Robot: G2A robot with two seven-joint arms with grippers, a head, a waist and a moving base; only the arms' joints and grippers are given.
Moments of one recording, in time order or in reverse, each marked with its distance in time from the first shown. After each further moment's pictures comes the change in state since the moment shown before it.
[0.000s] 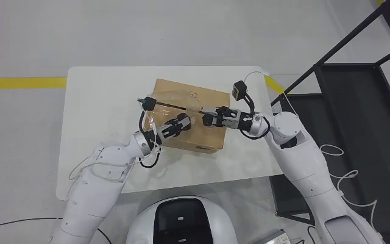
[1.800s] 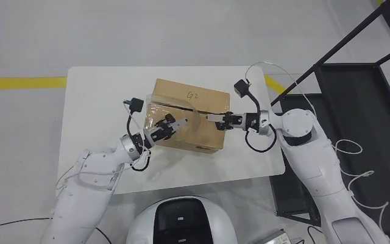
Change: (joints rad) left arm 0.138 0.045 -0.162 -0.176 0.026 -0.009 -0.028; right arm -0.006 0.036 0.059 -0.120 -0.303 -0.127 0.149
